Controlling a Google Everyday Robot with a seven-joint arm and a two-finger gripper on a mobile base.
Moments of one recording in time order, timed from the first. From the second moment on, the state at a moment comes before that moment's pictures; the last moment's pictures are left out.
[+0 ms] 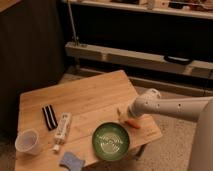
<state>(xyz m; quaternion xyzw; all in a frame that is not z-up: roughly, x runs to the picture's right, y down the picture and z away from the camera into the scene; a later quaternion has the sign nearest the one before) 0.140 0.157 0.870 -0.22 0.03 0.52 0.82</state>
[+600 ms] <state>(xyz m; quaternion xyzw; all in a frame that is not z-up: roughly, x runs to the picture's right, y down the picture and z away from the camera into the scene) 0.137 0.161 0.878 -0.23 0.04 0.53 0.82</state>
